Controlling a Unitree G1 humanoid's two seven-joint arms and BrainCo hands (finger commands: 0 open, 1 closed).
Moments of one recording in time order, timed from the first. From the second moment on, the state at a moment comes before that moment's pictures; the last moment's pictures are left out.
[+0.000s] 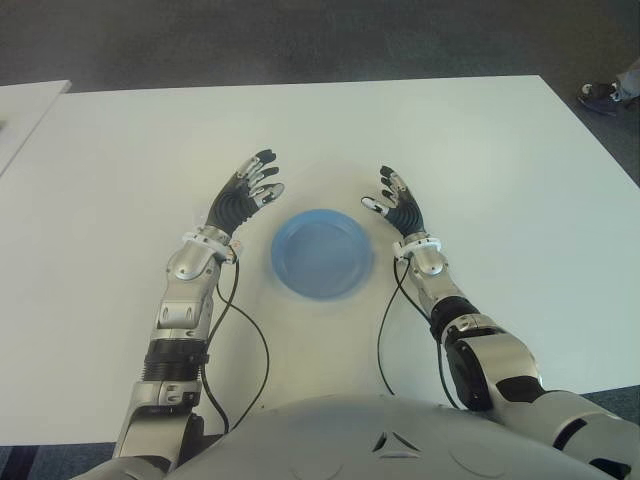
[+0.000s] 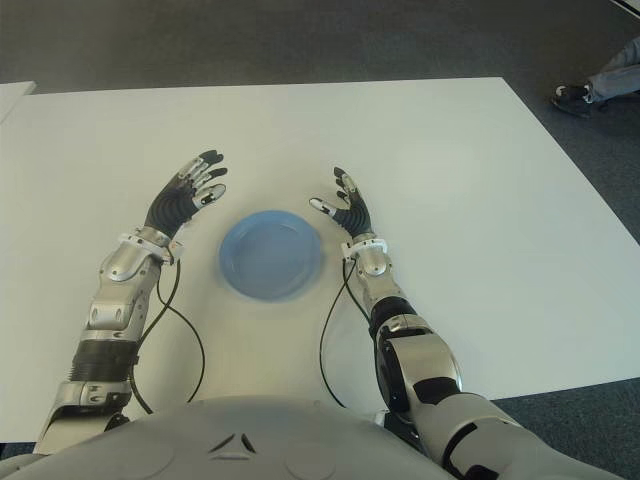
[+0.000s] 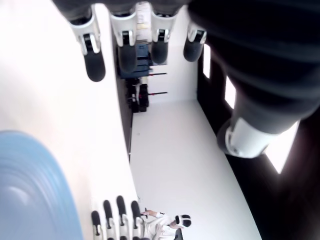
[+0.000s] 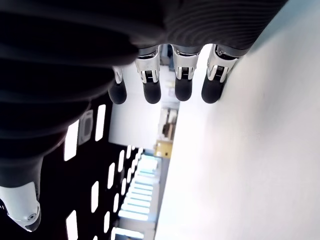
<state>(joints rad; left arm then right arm) -0.06 0.21 0.06 0.04 -0.11 -0.06 -0.33 -0.47 -0.06 0.03 1.12 -0.11 -0.65 -0.02</state>
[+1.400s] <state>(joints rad) -0.38 0.79 -0.27 0.86 0.92 -0.54 0.61 -0.48 -0.06 0.02 1.14 -0.12 -0.66 -0.02</state>
